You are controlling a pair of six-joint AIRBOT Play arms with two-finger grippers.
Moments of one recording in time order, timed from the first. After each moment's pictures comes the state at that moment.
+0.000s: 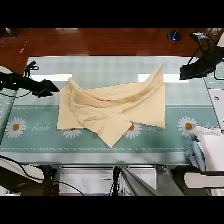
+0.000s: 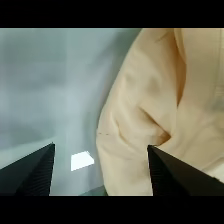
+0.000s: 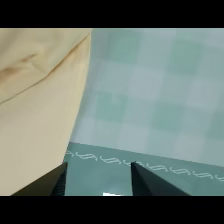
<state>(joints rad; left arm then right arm) 0.34 -1.83 1.45 0.90 -1.30 -1.06 -0.07 -1.53 1.64 -1.53 1.45 1.37</state>
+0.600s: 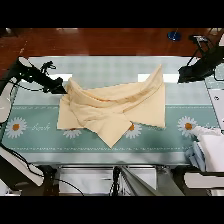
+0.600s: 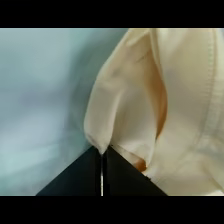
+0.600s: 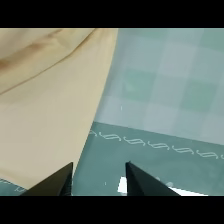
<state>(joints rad) 0.18 -1.98 1.62 1.09 -1.40 -1.34 -0.07 -1.52 1.64 -1.47 1.54 1.39</state>
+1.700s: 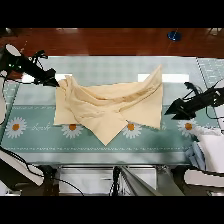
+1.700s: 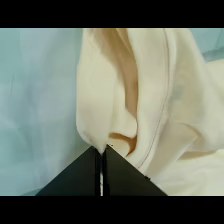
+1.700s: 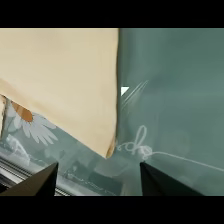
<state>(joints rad) 0.20 -1.92 1.78 1.11 -1.50 -1.35 -0.33 -1.46 0.98 -1.02 1.49 1.26</state>
